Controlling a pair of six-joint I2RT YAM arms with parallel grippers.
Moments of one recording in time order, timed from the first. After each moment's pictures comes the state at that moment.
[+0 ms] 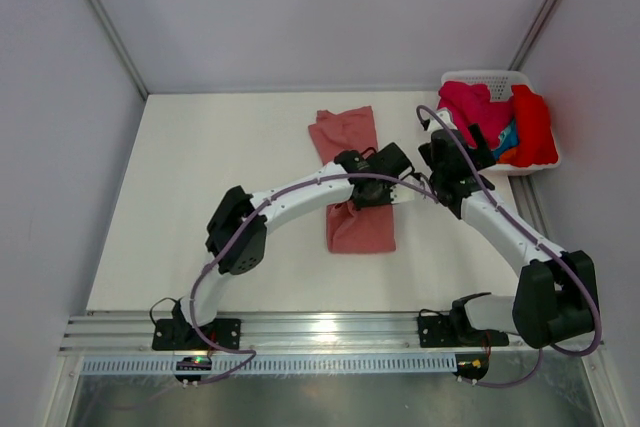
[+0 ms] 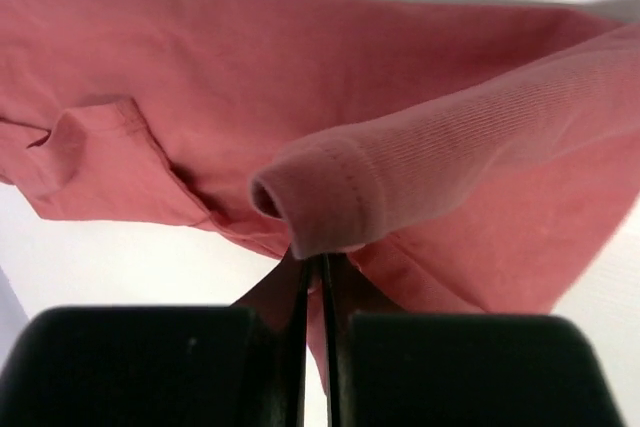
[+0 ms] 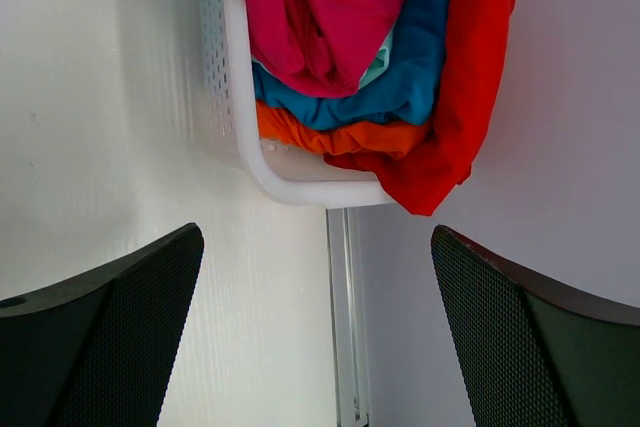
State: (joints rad) left arm -1.01 2.15 1.96 -0.90 -0.15 0.58; right arm 0.25 1.28 0.85 -0.09 0.70 -0.47
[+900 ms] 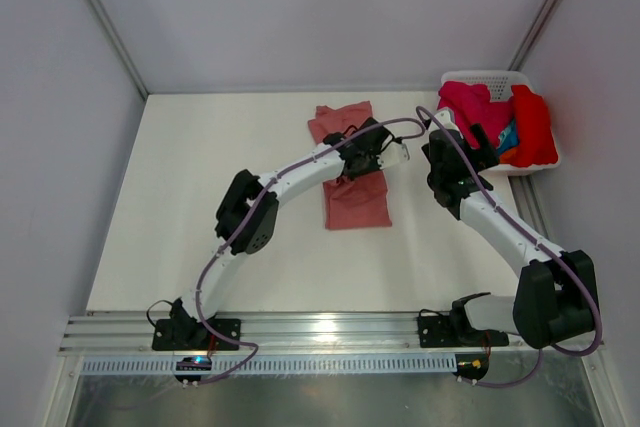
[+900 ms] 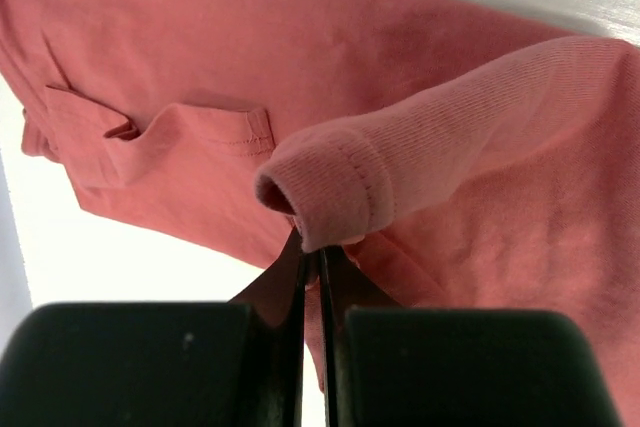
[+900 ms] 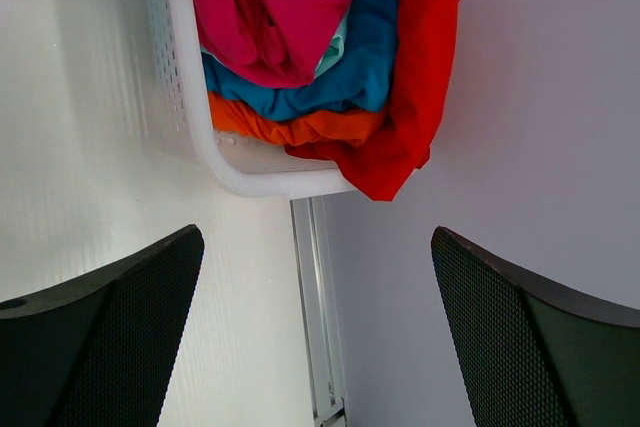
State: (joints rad) left arm -0.84 2.32 2.06 -0.67 -0.18 0.61; right arm 0.27 1.29 0.85 -0.07 0.81 -0.51
